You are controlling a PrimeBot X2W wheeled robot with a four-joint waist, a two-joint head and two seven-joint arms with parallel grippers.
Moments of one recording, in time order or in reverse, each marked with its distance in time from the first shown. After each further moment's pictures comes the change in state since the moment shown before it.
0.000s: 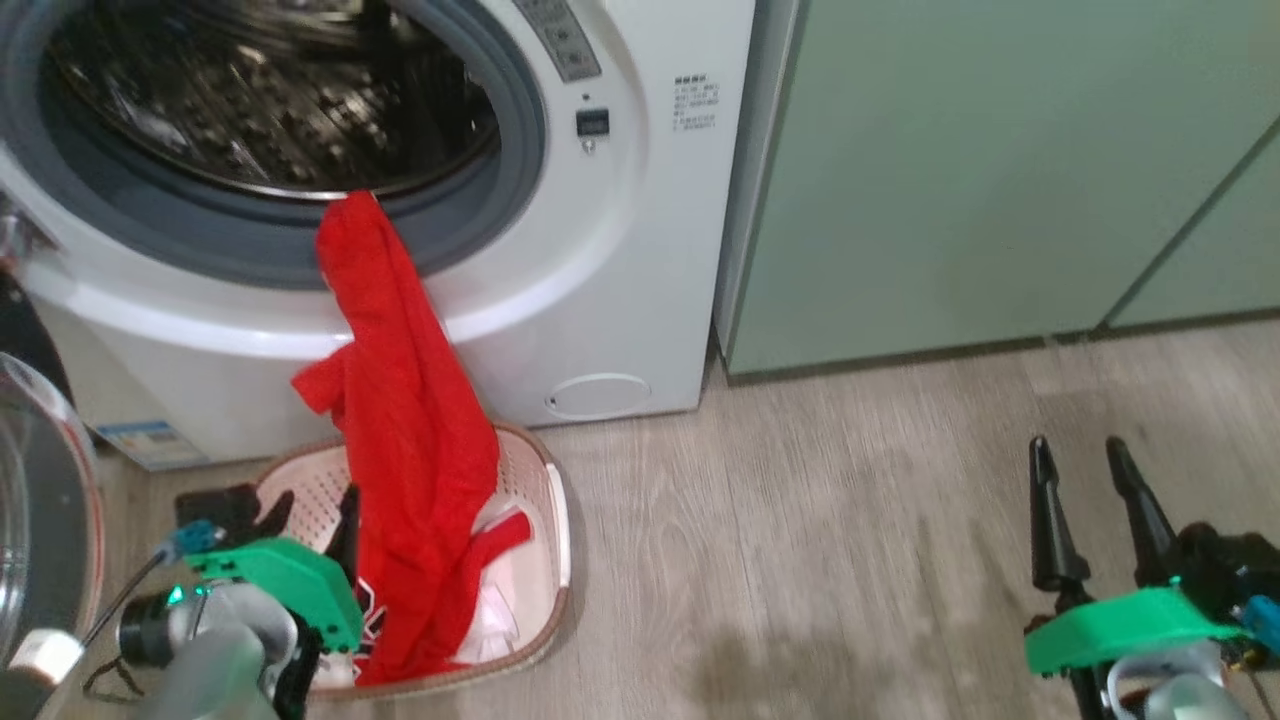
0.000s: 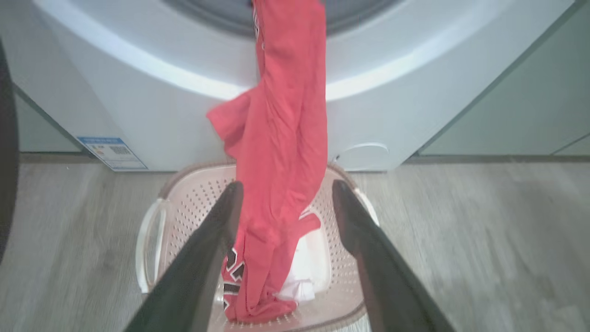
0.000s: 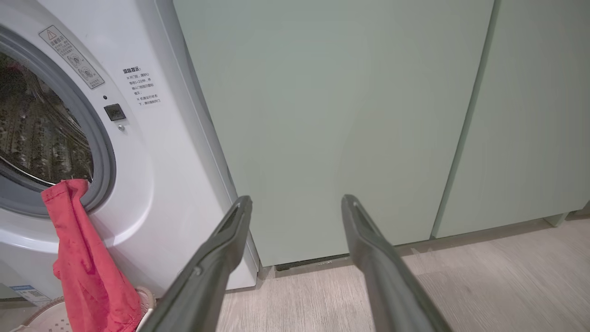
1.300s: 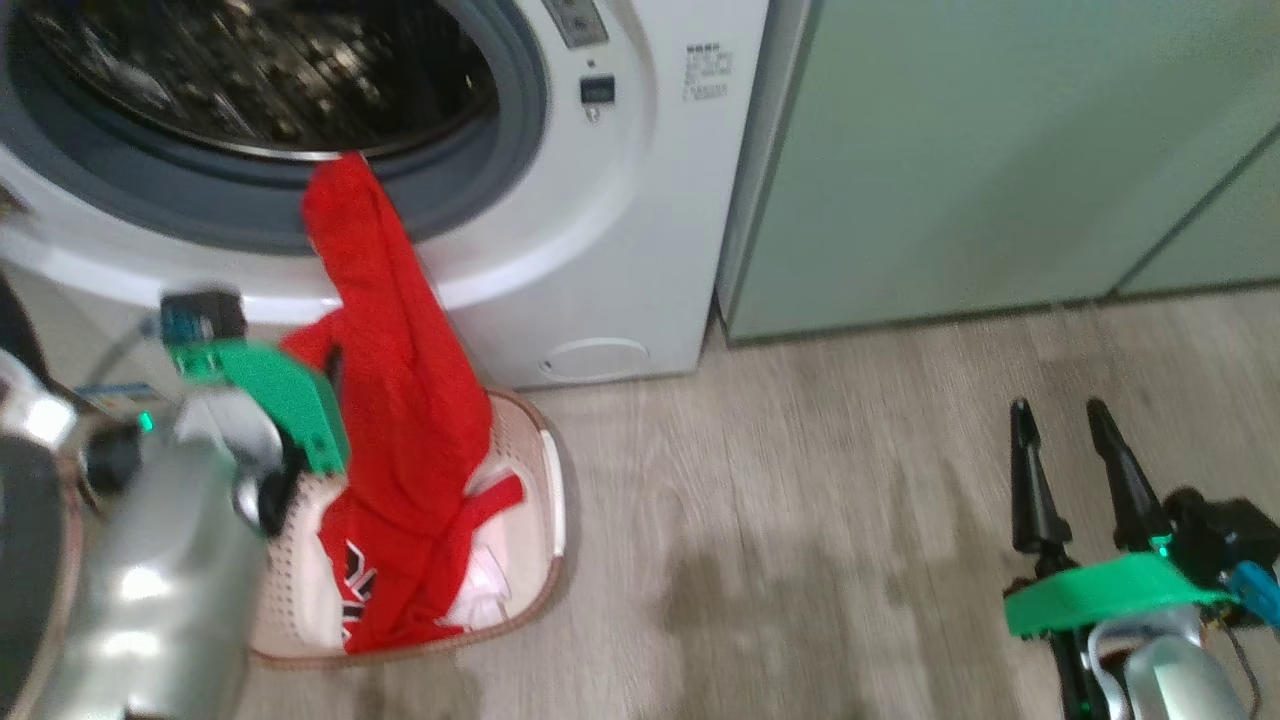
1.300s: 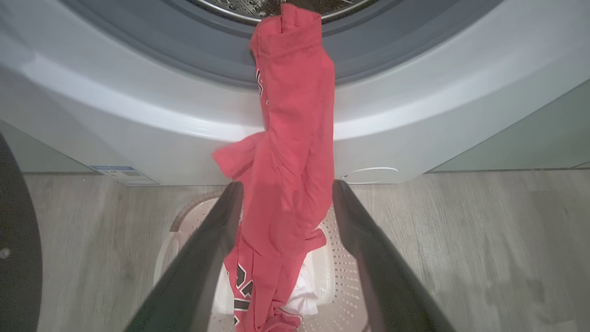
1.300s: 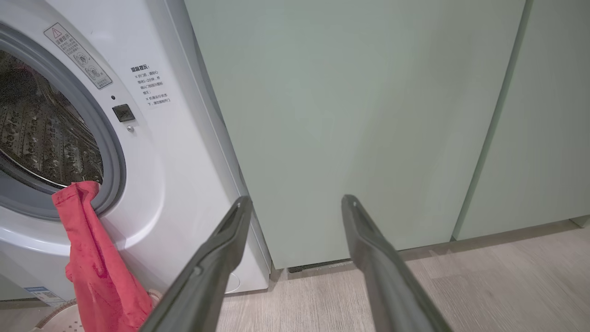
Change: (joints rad) left arm -0.161 -0.015 0.183 -0.175 0.155 0.083 0.433; right arm -0.040 0.016 0.023 -0.008 0.016 0.000 0.000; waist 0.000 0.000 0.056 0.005
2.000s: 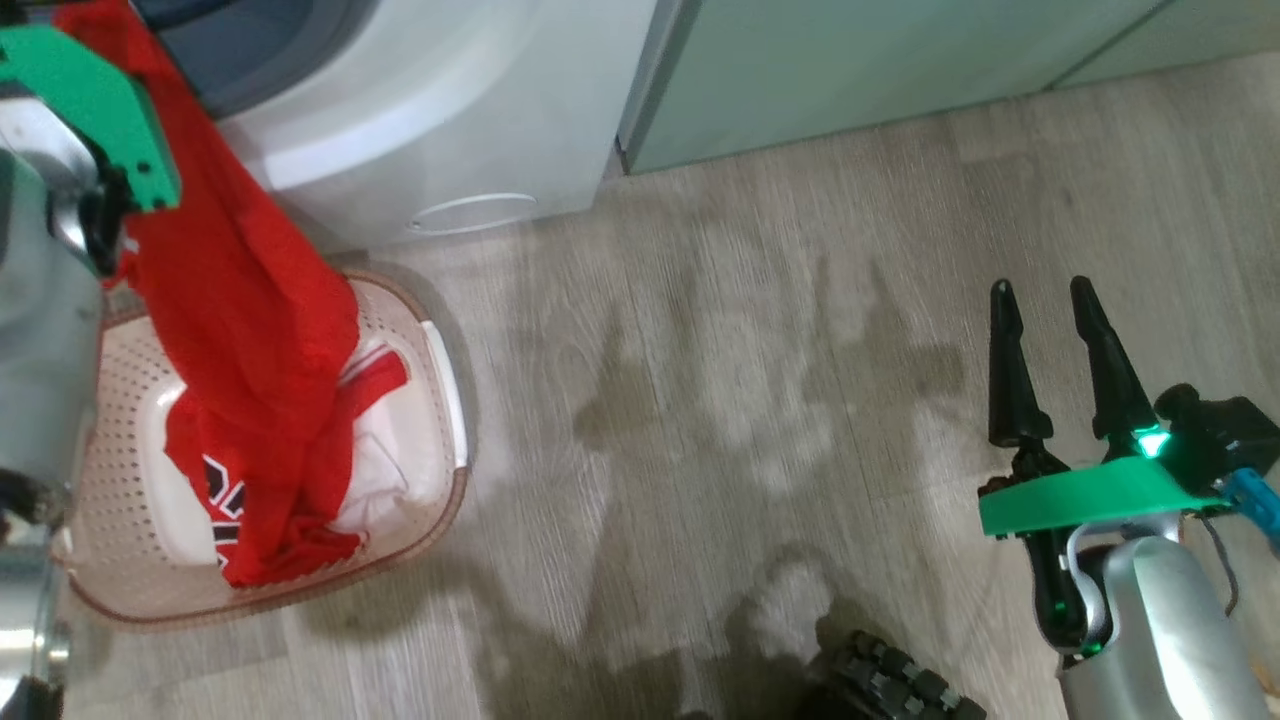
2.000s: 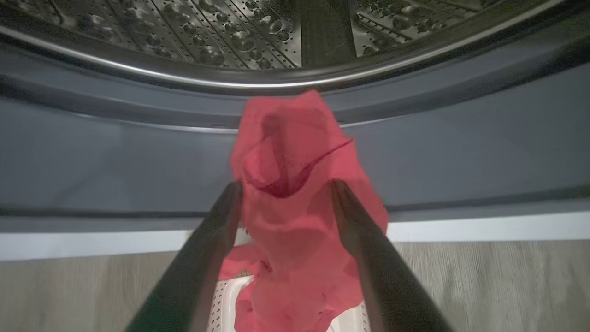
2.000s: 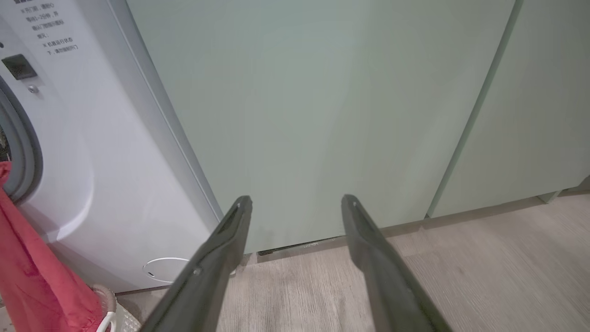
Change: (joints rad) left arm -0.557 0.093 -0.034 0.325 0.069 0.062 0.075; right arm -0.168 0.028 0.031 -0.028 0.001 0.000 0.000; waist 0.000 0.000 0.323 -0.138
